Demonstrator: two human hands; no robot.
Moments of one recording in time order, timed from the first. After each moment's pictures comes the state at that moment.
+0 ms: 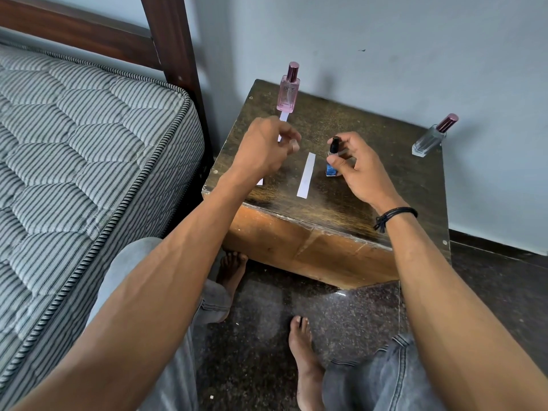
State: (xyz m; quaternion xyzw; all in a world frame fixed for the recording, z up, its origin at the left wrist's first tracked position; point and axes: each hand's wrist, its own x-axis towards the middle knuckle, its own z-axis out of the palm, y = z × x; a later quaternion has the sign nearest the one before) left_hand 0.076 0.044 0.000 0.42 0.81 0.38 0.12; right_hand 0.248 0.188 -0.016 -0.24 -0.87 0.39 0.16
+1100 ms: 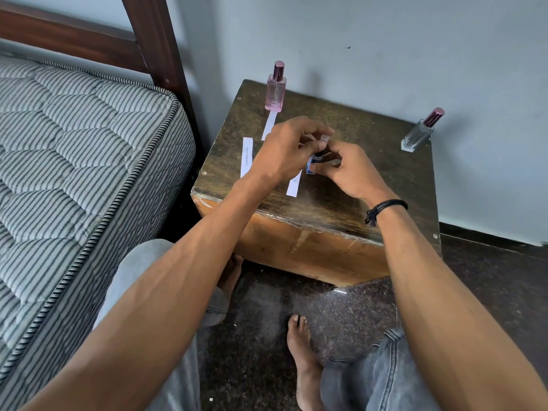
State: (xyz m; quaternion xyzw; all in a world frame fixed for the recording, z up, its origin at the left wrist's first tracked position) left_hand 0.119 0.065 0.009 0.49 0.70 0.50 0.15; right_hand 0.247 0.187 -0.006 -0.24 -0.87 0.42 0.11
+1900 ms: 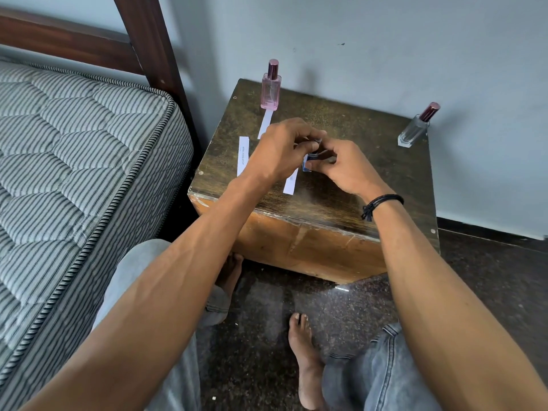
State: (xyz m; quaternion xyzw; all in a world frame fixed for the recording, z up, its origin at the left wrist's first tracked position) left_hand 0.117 0.068 0.004 0.51 0.72 0.46 0.11; right_hand 0.246 0.188 -0.006 -0.26 -0.87 0.41 0.09
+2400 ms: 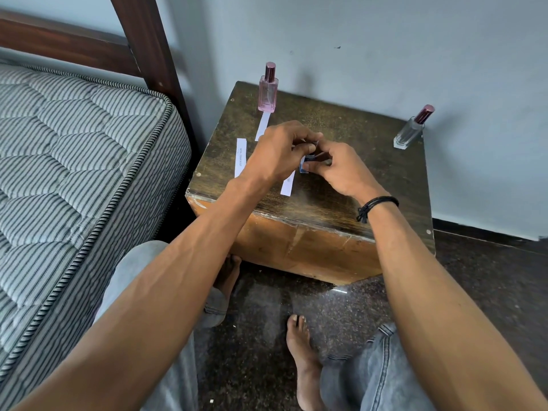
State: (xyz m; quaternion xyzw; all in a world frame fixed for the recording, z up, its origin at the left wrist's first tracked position) left_hand 0.120 0.069 0.003 0.50 0.73 0.45 0.11; right_hand 0.246 0.186 -0.007 -0.26 -0.87 0.41 0.09
